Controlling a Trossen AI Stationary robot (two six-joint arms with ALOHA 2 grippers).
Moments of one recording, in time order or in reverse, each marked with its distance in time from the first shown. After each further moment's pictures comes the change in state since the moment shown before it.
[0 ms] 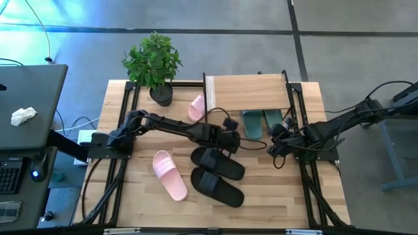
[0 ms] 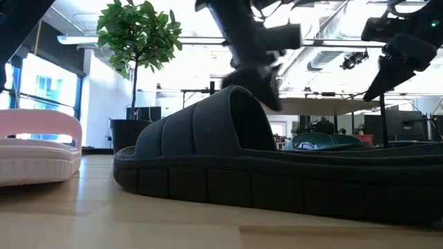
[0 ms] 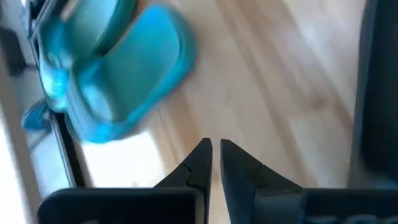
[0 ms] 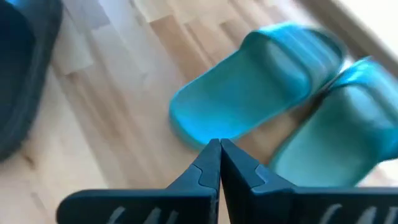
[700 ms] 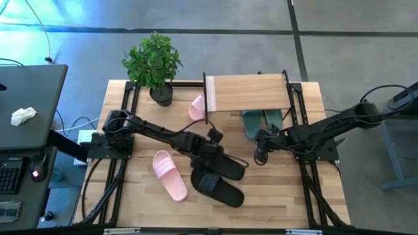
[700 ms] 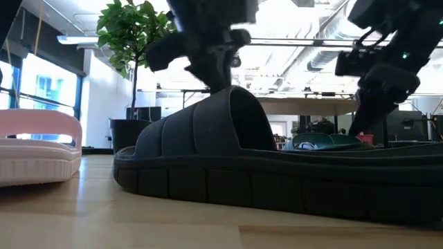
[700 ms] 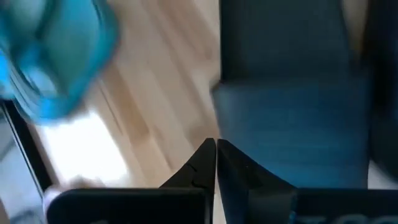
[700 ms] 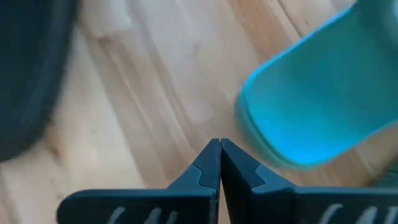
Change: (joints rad) left arm -0.124 -0.202 -0.251 -0.078 0.044 -0.101; right arm -0.180 0.270 -0.085 0.413 -0.300 -0.207
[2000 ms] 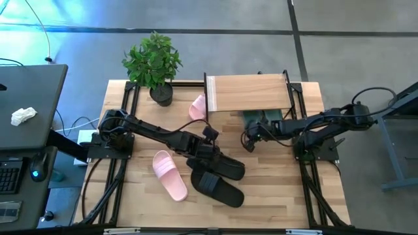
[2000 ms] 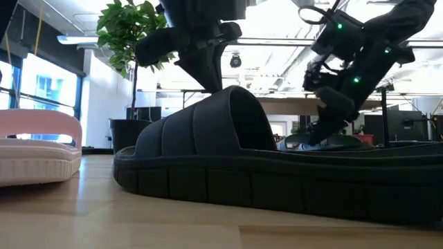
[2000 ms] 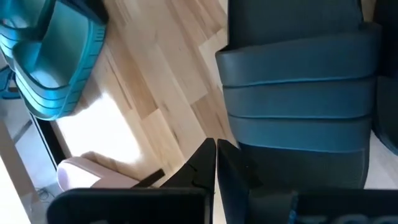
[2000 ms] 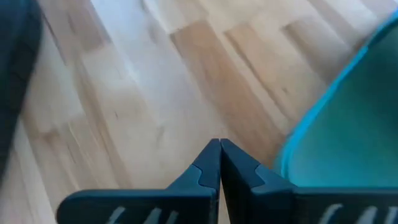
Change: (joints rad) left arm -0.016 -0.048 -0.026 -0.074 -0.069 -0.033; right arm -0.244 0.187 0.000 0.353 -0.051 -0.170
